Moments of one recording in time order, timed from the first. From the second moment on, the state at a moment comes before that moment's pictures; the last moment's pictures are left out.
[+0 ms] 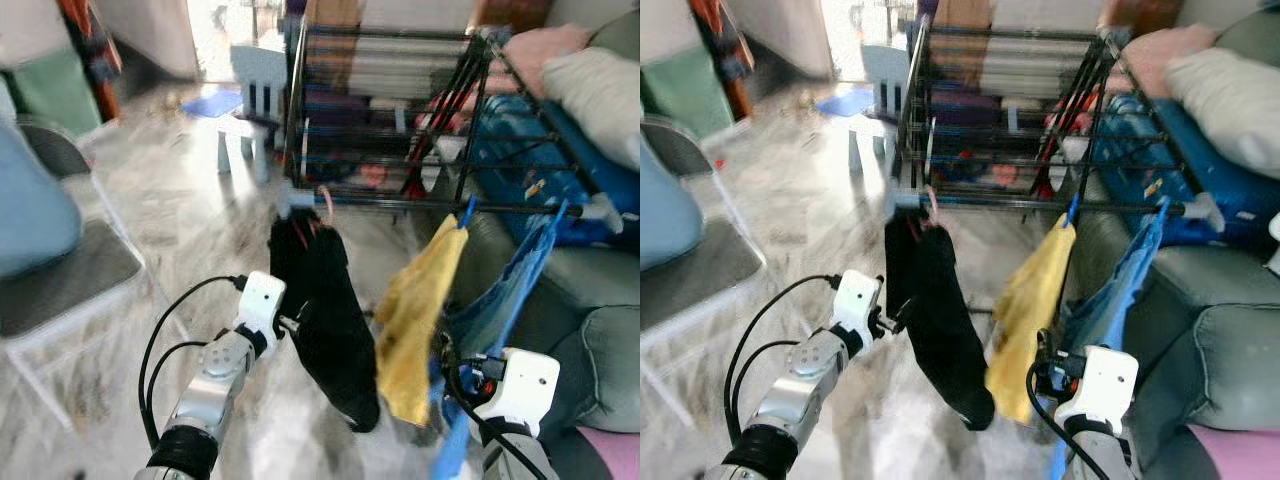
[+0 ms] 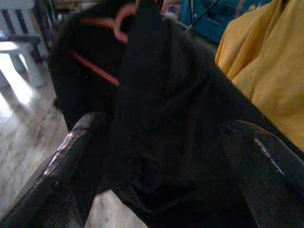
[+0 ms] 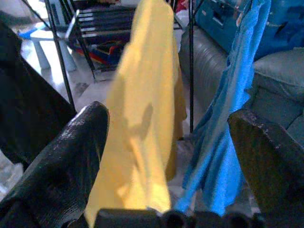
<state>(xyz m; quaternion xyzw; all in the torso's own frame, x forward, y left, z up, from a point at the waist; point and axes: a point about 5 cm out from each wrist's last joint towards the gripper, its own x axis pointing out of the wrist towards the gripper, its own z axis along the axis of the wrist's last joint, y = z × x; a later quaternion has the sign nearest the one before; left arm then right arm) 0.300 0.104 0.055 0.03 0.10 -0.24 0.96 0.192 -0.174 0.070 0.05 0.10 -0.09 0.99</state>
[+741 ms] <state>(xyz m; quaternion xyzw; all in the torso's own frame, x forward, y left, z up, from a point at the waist) 0.308 0.095 0.063 0.03 0.08 -0.25 0.96 0.189 -0.178 0.064 0.05 0.11 -0.10 0.99</state>
